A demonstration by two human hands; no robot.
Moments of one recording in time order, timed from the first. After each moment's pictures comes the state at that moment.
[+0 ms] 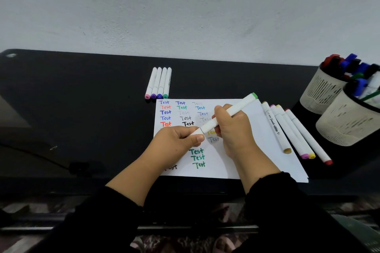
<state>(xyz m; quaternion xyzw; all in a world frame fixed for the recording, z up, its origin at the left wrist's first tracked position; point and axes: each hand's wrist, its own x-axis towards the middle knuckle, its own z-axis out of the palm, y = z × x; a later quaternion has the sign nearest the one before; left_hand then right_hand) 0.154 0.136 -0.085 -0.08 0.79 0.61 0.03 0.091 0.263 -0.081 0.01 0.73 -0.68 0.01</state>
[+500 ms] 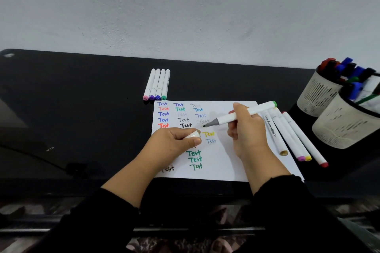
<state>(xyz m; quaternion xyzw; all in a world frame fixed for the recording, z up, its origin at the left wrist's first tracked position) 0.153 0.130 -0.091 -0.10 0.75 0.65 0.03 0.080 0.287 -0.076 0.09 0.63 -0.77 0.00</state>
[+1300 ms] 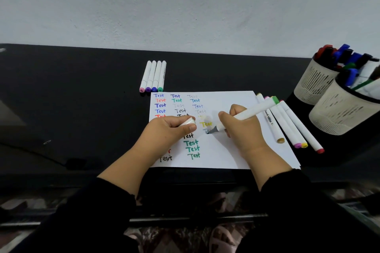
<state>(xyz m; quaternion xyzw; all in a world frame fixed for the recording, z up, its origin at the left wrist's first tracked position) 0.149 0.129 -0.095 -0.09 0.76 0.64 0.00 0.094 0.302 -0.092 -0.02 0.81 -0.59 -0.02</state>
